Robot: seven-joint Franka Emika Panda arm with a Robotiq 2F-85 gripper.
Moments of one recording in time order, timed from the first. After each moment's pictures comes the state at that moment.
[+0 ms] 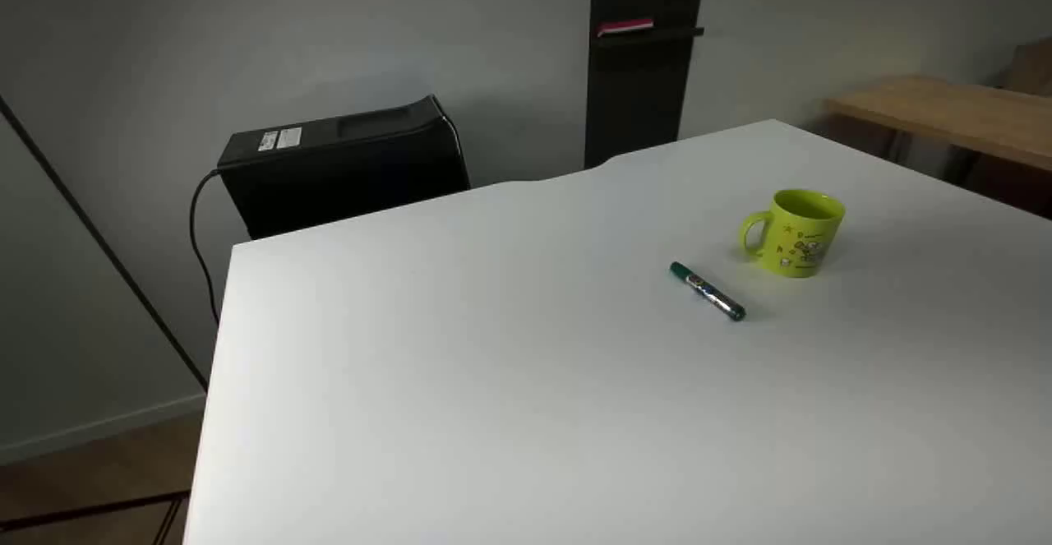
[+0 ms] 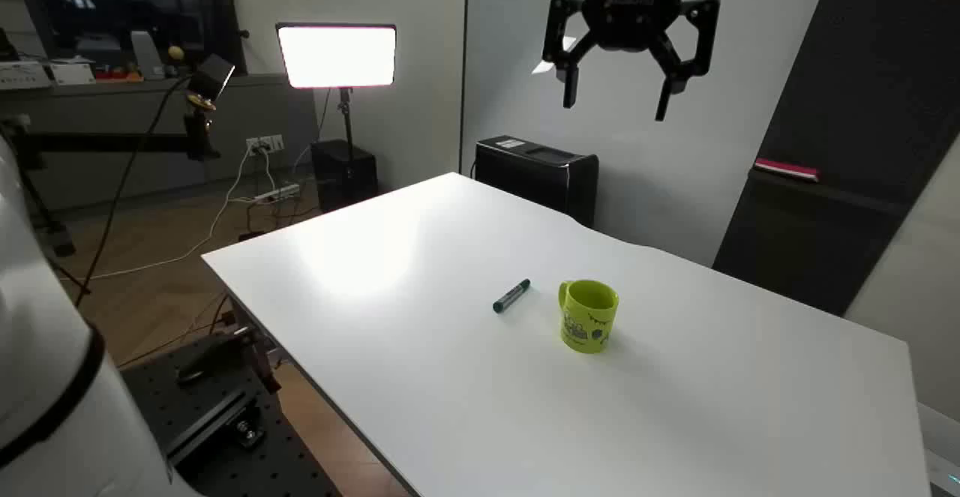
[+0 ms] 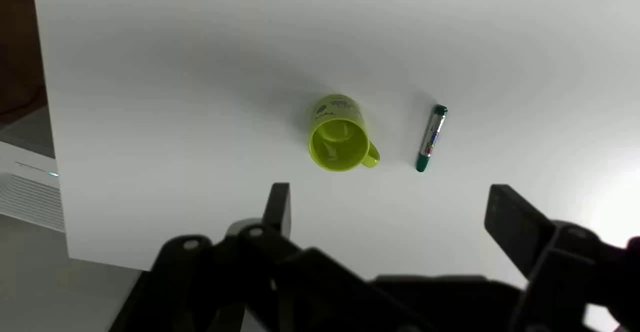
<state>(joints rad) -0.01 -0.34 -0.24 -2.28 -0.02 2.12 -0.48</state>
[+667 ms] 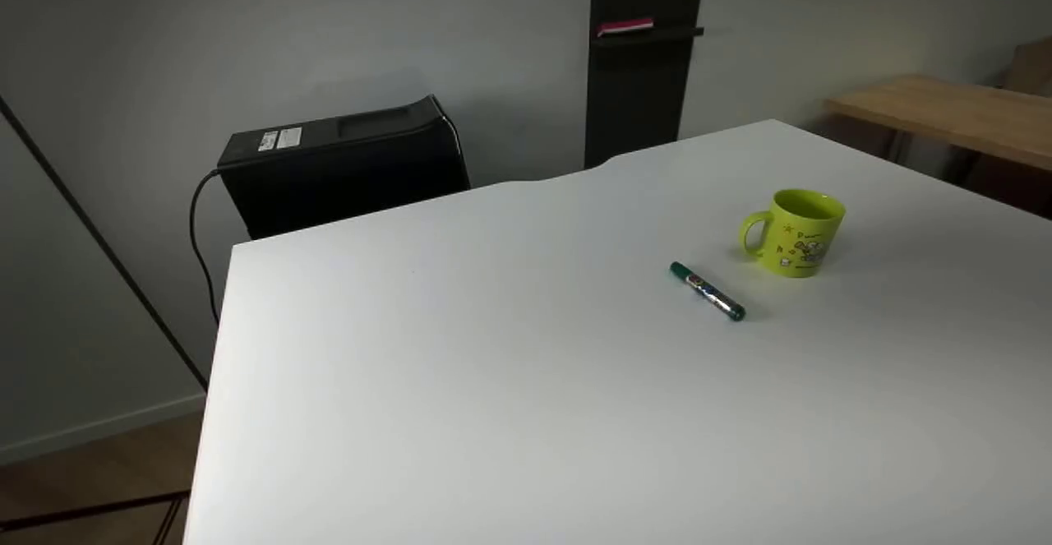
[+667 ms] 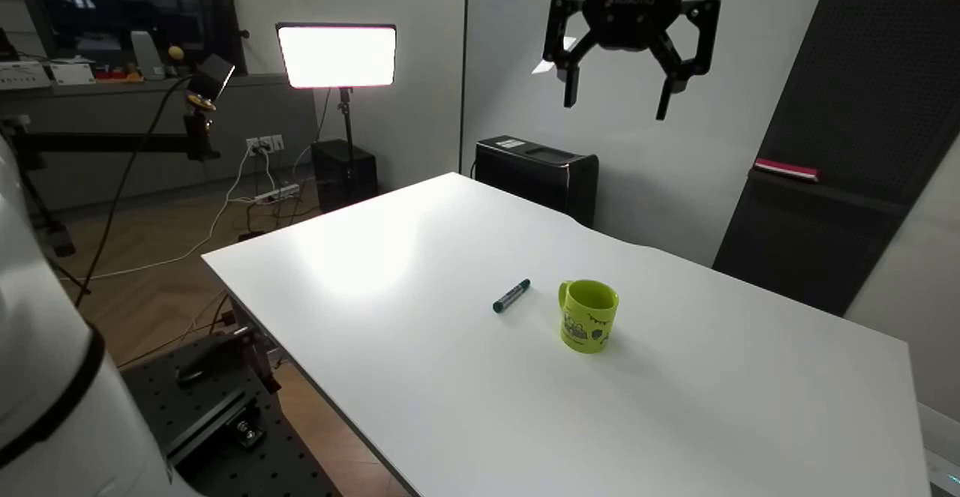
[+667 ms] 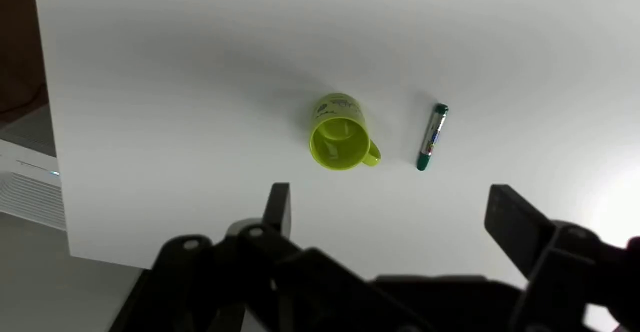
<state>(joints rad) -0.01 -0.34 -0.24 -2.28 -0.02 2.12 -0.48</state>
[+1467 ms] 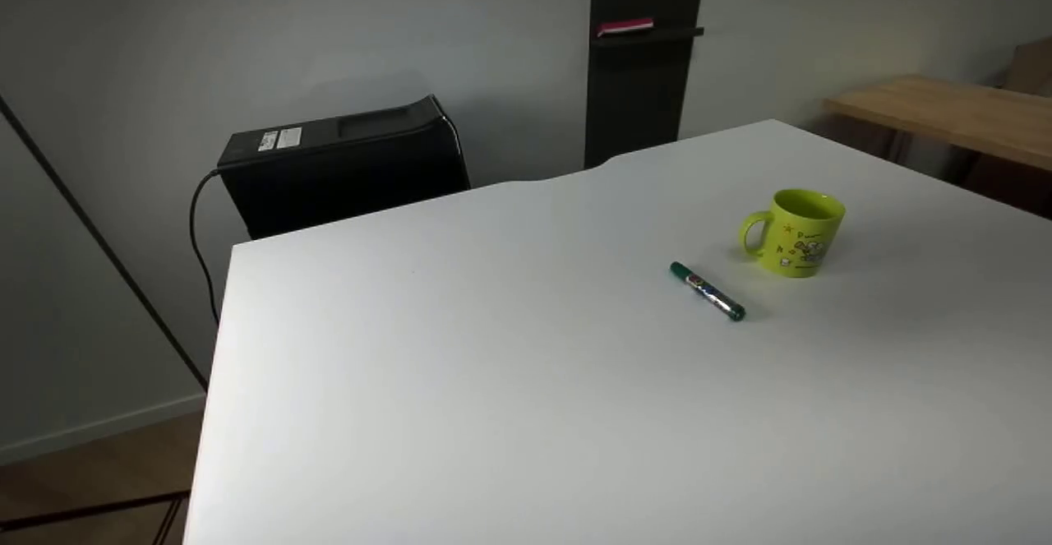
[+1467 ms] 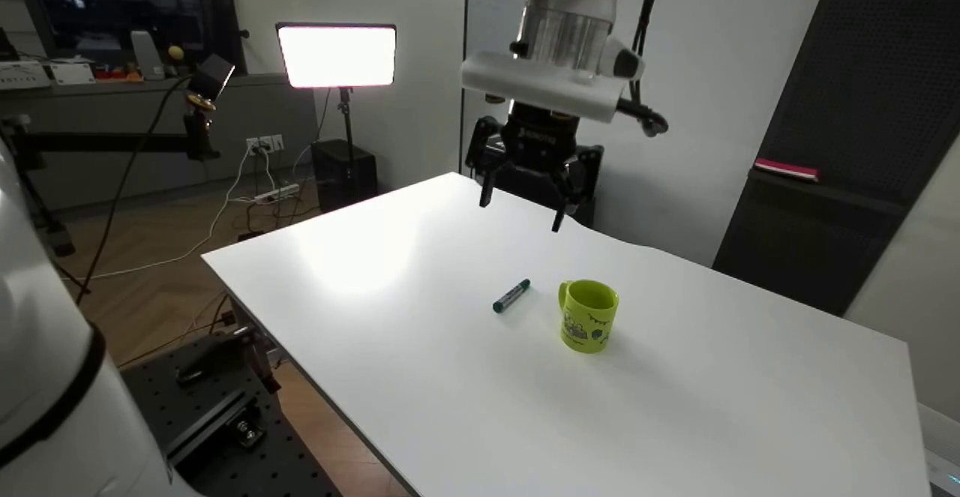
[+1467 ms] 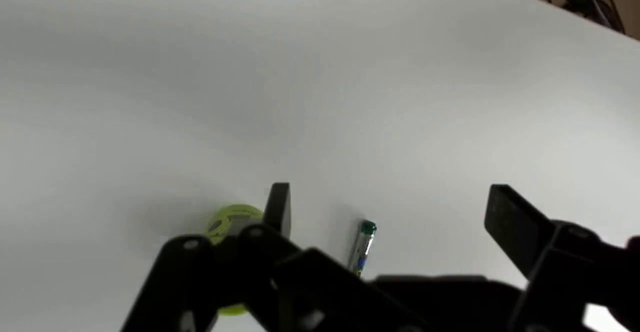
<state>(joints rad) 0.00 -0.20 -0.15 -2.45 0.04 2.17 -0.50</state>
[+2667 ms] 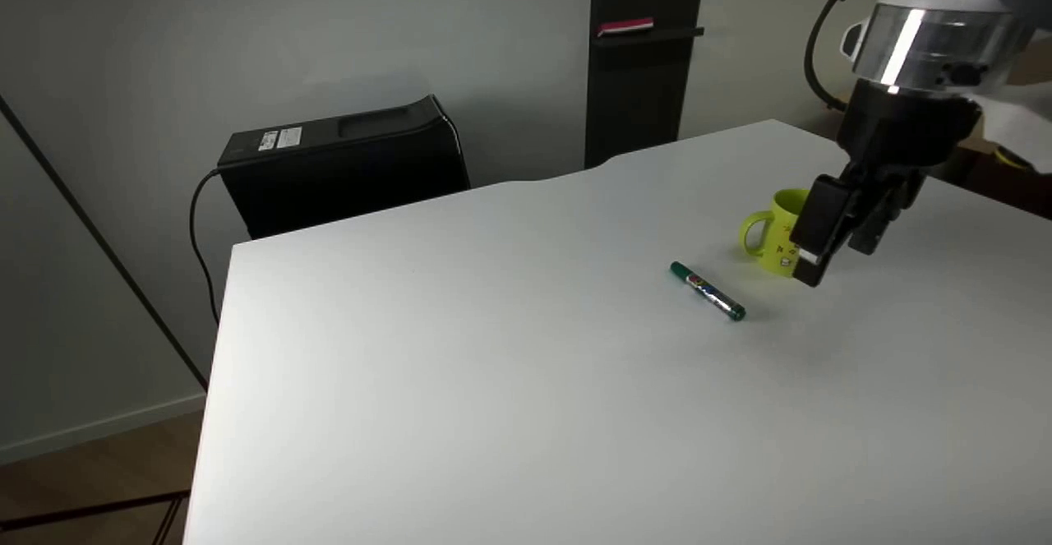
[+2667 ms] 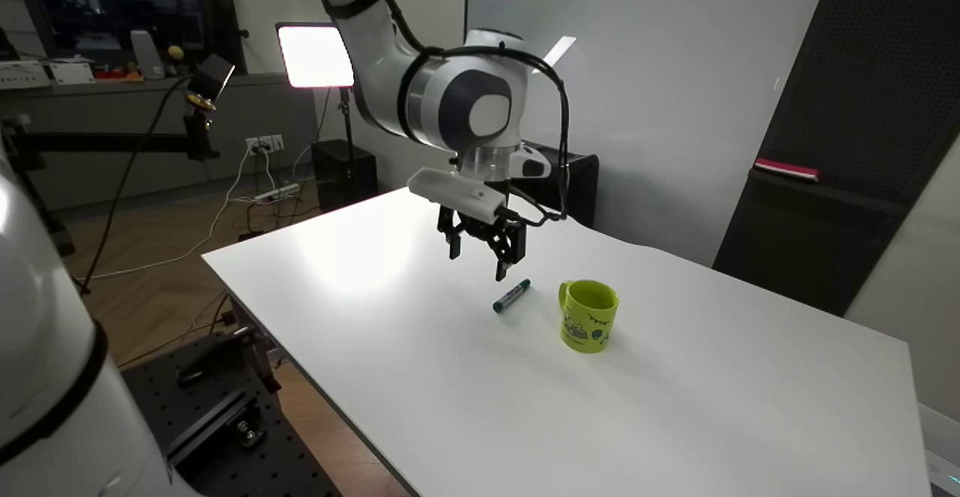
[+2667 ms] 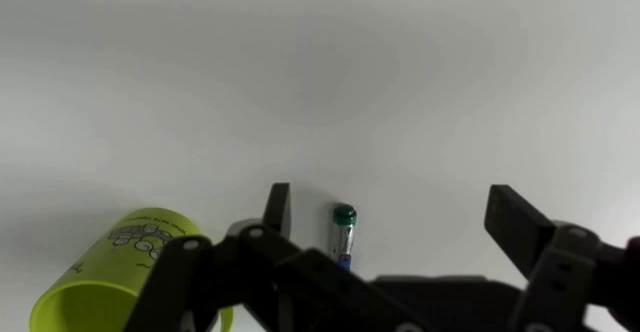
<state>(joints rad) 0.06 0.21 0.04 -2.44 0.04 2.66 -0.05</state>
